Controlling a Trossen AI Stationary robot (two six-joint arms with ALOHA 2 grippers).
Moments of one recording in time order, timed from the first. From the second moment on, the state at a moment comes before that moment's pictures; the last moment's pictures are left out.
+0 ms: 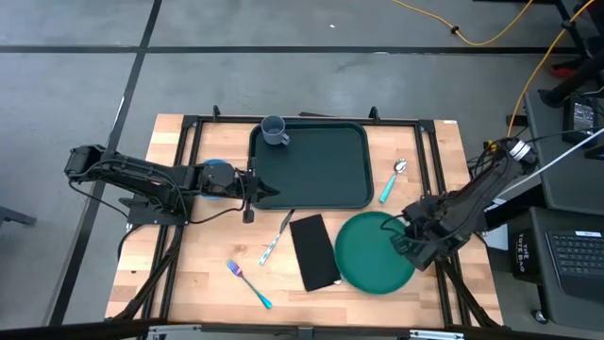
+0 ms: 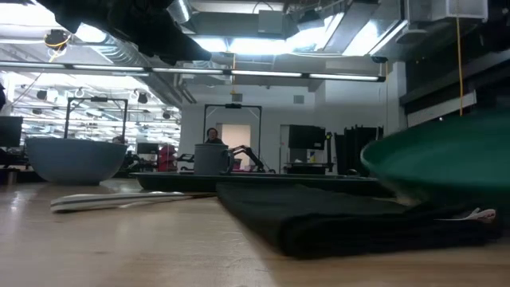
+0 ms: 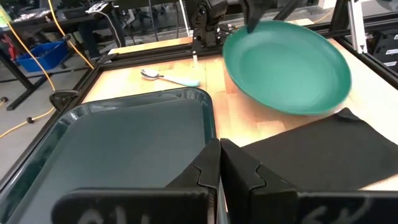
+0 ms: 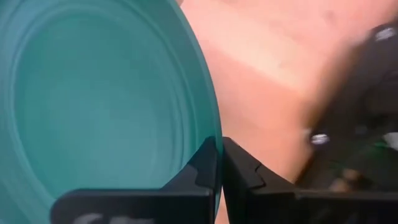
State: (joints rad) left arm -0.03 1.06 0.56 0.16 -0.11 0.12; right arm 0.78 1.23 0.89 -1.28 0.23 1.88
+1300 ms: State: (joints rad) left arm -0.32 1.45 0.92 0.09 -0.52 0.41; right arm 0.45 1.09 1.04 -1.45 0.31 1.57
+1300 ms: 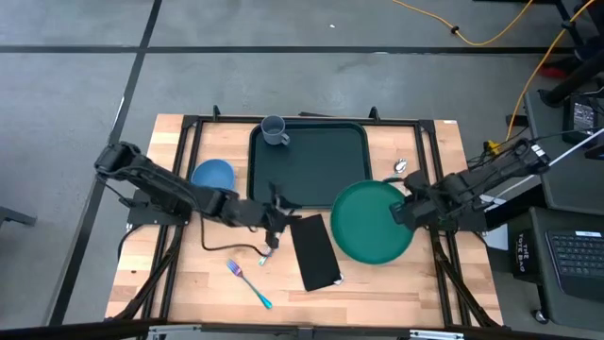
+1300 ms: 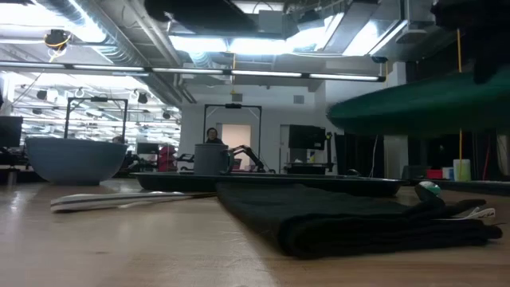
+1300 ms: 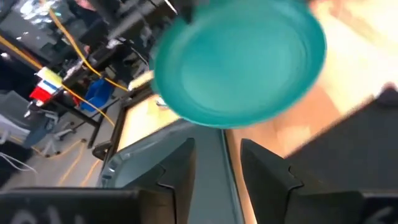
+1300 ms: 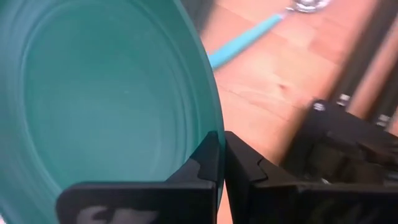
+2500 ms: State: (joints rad) left arm -0.39 1.78 1.20 -0.06 -0.69 0.75; right arm 0.29 1.03 1.04 -1.24 0.31 1.33
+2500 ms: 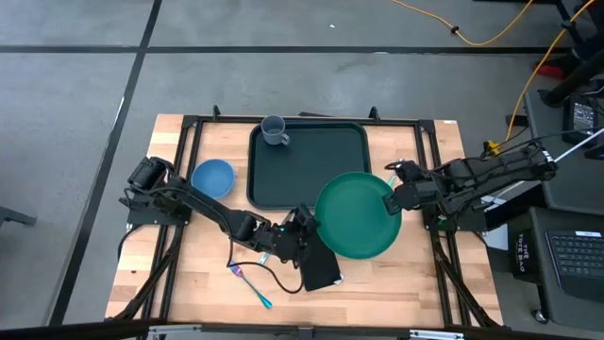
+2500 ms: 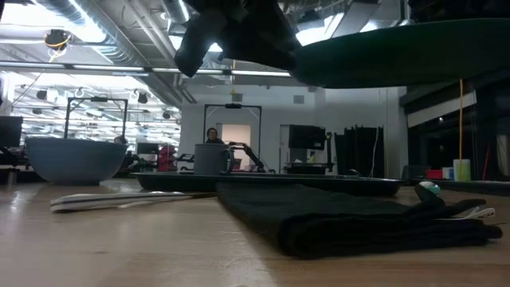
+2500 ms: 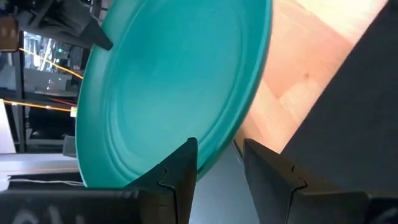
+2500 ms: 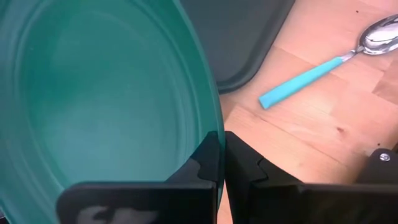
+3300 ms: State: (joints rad) left arm -0.34 1.78 1.20 -0.14 -0.58 0.75; right arm 0.29 1.07 1.04 -1.19 0.32 1.28
